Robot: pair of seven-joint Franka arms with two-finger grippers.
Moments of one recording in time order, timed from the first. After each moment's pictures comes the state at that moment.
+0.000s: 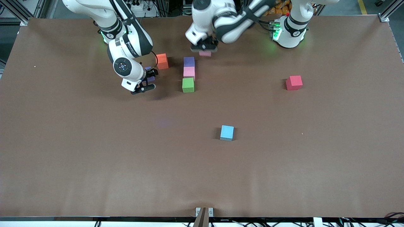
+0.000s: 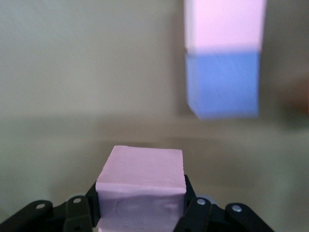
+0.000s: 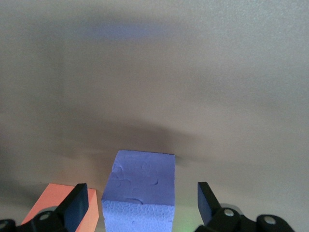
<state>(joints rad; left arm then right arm) -0.34 0.45 -1.02 -2.15 0.29 2.33 -1.48 0.65 0.13 -0.13 -2.53 0.25 2.28 0.05</state>
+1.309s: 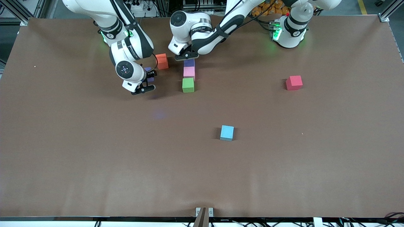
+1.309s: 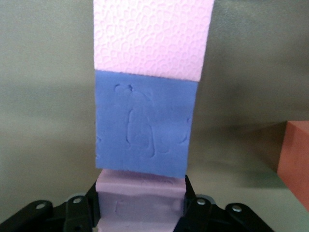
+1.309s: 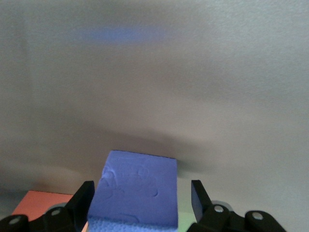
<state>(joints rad) -0.71 0.71 -0.65 -1.81 0.29 2.30 -1.58 0.65 0.19 -0.12 -2.54 0.27 2.31 0.05</state>
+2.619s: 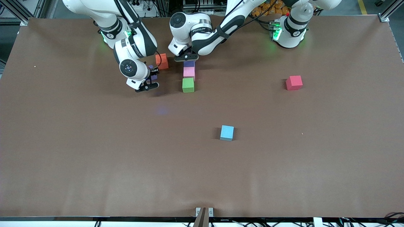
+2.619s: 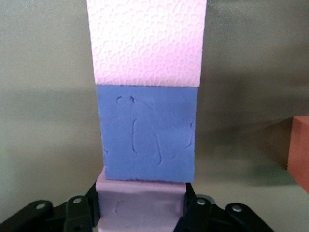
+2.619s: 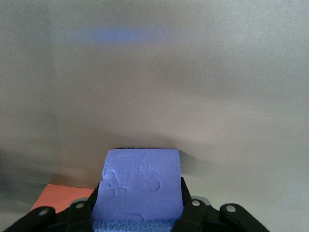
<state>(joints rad) -0.71 0.71 -0.65 -1.81 0.29 2.27 -1.49 0.67 0.19 -0.10 -2.55 0.33 2.32 0.05</state>
